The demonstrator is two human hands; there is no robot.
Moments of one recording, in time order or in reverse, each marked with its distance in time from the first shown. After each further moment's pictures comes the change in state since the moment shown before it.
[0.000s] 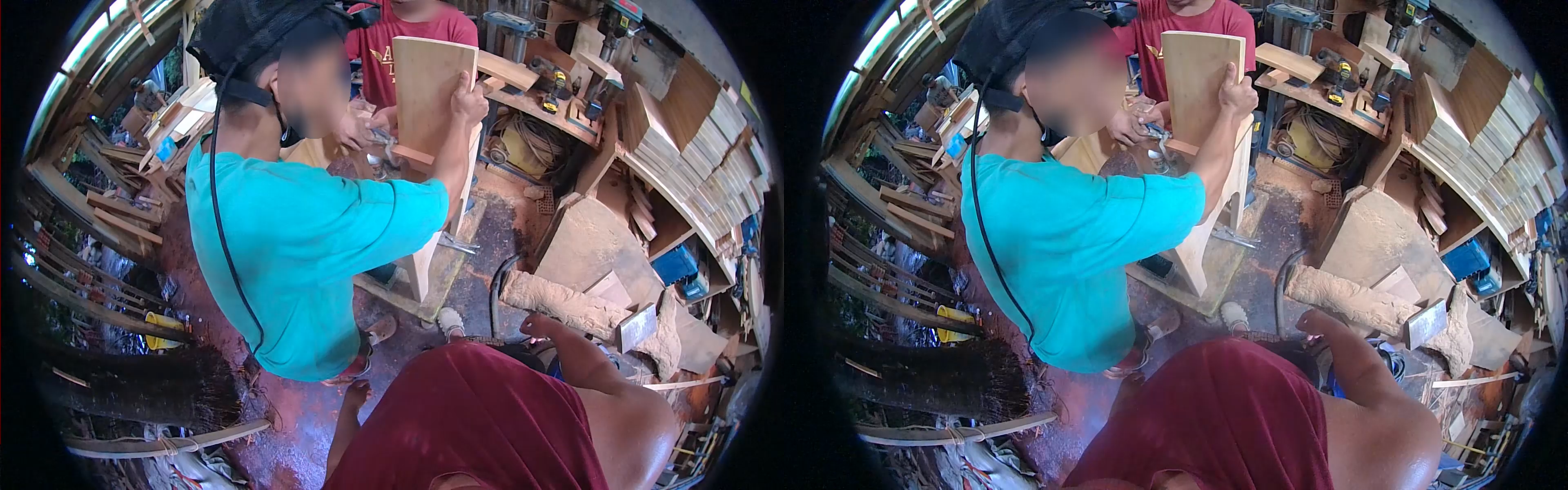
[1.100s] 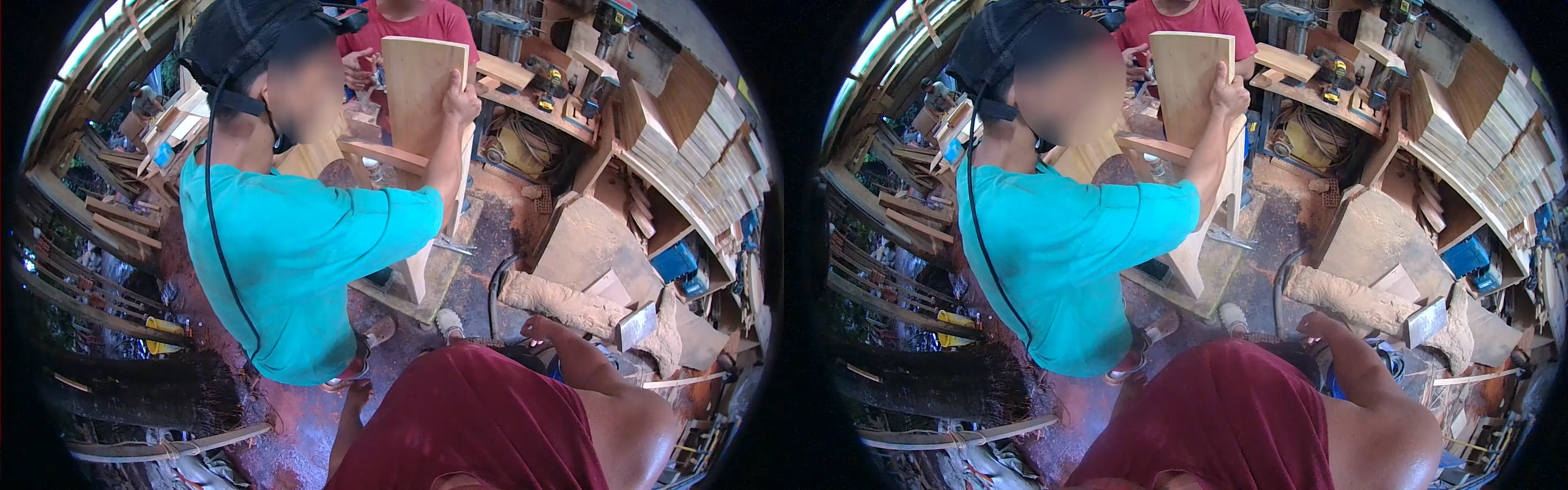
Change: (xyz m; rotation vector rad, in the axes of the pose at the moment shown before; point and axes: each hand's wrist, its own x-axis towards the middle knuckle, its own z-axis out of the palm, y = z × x) left_hand 0.015 -0.020 0.011 0.011 -0.032 0.224; right_hand 0.000 0.015 0.001 0.049 -0.034 0.042
